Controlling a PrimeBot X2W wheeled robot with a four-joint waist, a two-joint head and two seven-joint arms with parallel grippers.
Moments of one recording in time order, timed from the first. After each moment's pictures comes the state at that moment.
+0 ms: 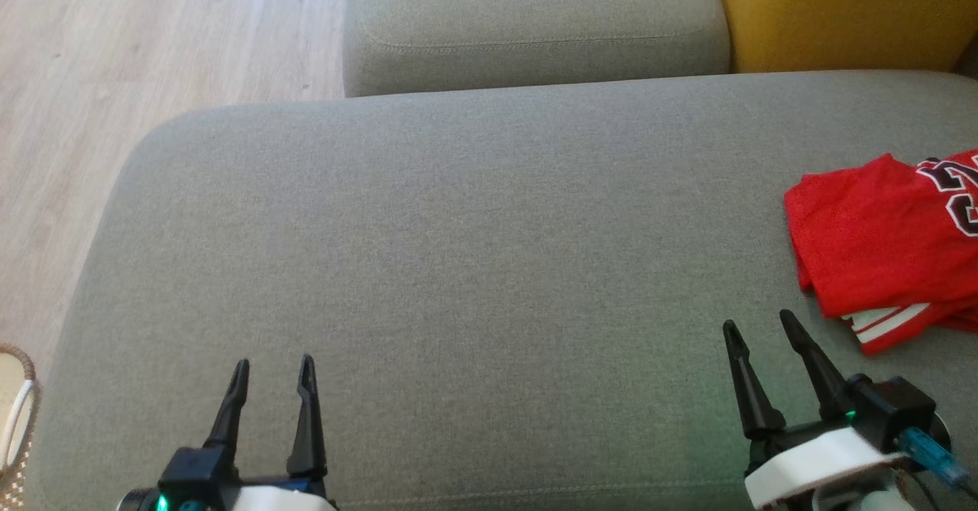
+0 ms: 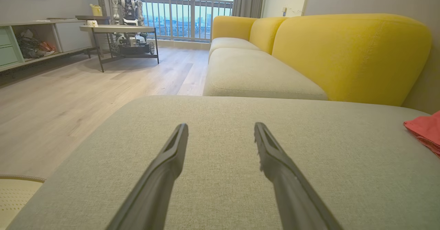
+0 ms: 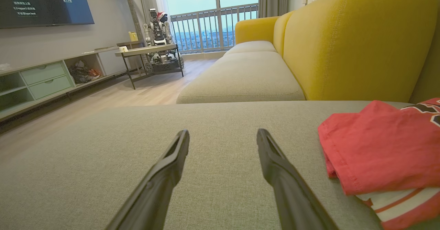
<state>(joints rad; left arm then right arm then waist) 0.23 0.06 -0.18 -0.02 -0.14 0.12 -0.25 0.08 -0.05 -0.03 0.15 0.14 0.13 -0.25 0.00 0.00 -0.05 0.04</state>
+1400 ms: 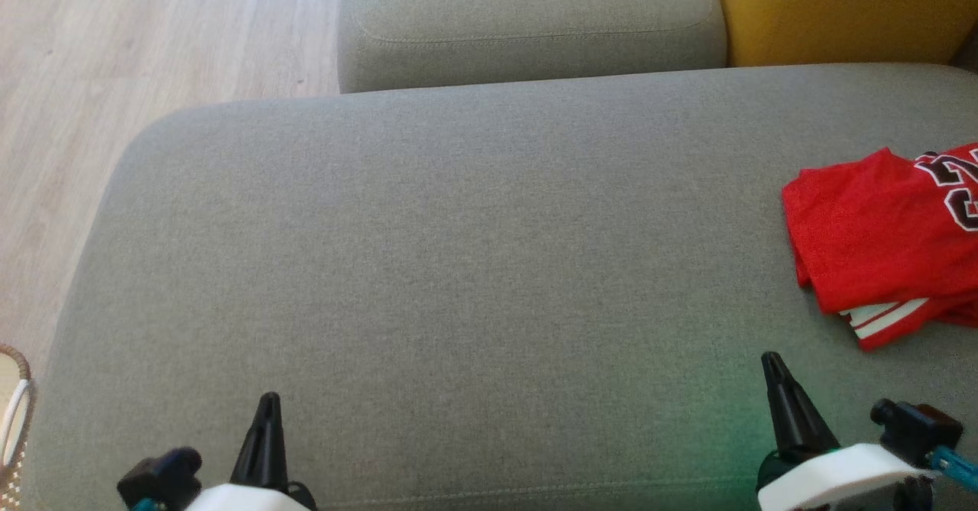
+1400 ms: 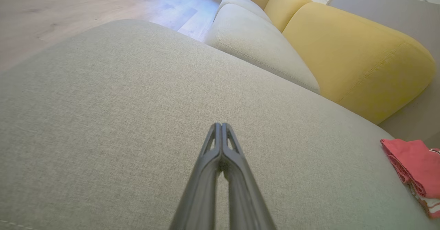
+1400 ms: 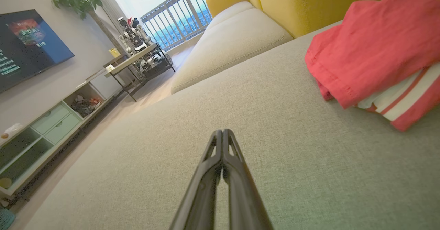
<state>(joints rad) 0.21 0.06 -0.16 0.12 -0.50 0.05 -0.18 0.11 -0.04 -0.05 0.24 0.47 0.13 -0.17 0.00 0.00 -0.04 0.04</state>
